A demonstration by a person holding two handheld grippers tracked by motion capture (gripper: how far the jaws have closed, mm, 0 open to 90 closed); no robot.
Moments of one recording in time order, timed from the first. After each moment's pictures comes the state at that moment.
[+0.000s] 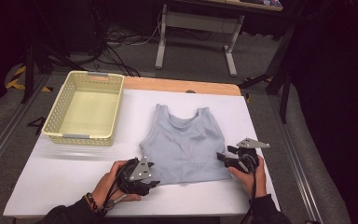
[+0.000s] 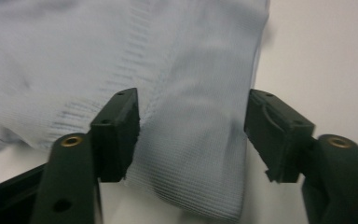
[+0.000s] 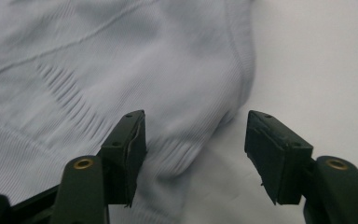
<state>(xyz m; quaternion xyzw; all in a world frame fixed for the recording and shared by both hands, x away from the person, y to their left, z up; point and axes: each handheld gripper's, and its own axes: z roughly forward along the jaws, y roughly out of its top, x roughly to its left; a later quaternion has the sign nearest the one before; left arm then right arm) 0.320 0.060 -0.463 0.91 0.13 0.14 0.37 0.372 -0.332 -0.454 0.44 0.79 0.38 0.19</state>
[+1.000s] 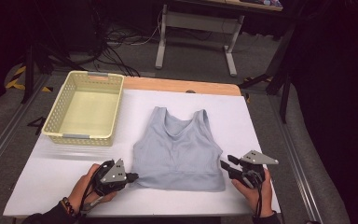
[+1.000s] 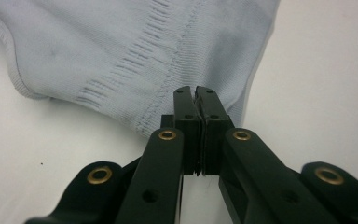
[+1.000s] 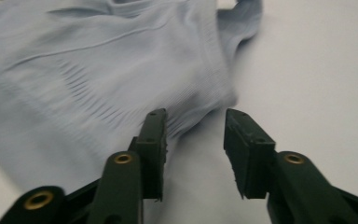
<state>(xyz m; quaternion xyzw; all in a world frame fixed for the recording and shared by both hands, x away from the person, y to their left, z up) 0.313 0.118 -0.460 0.90 0.14 0.12 0.39 0.319 -0.323 -0.430 0.42 0.78 0.40 0.23</state>
